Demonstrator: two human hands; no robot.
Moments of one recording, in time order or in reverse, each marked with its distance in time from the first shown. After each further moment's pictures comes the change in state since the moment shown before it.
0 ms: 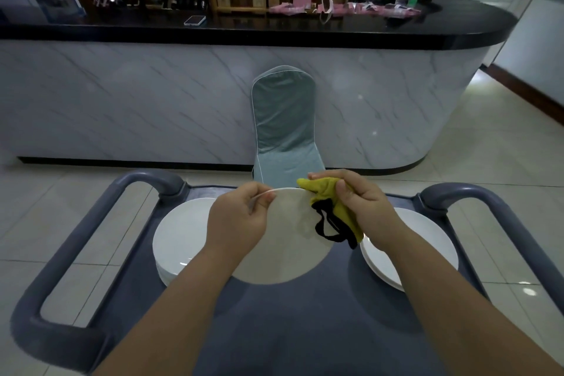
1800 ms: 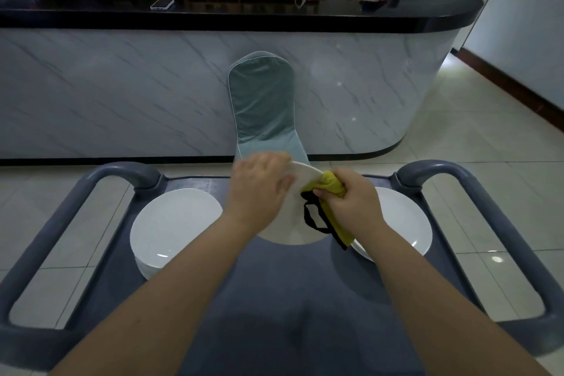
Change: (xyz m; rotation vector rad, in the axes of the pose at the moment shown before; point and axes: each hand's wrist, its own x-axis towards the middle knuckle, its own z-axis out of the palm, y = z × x) left_hand 0.017 0.011 0.051 0.317 -0.081 0.495; right_hand -0.021 0.037 -0.009 -0.702 0.413 0.023
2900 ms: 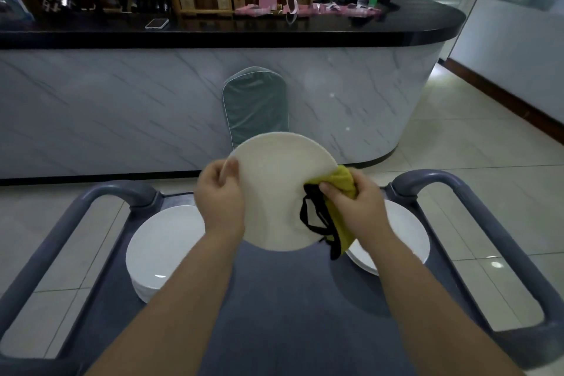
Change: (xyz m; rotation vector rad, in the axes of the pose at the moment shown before) left_hand 0.010 -0.012 -0.009 -0.760 0.456 -0.868; right_hand 0.005 -0.018 -0.017 0.366 0.078 0.156
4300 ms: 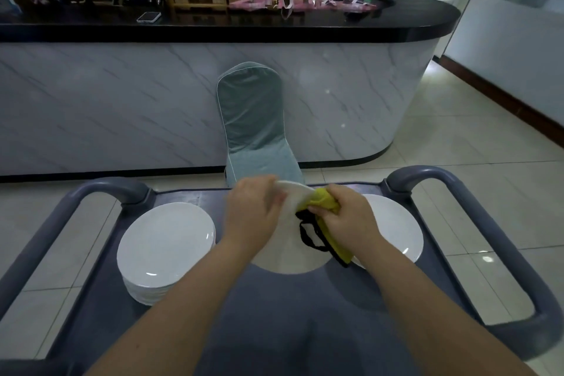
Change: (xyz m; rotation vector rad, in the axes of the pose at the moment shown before) left_hand -0.029 -0.023 0.010 0.563 -0.428 0.628; right_hand -0.010 0.028 0.001 -0.397 -0.133 -0.150
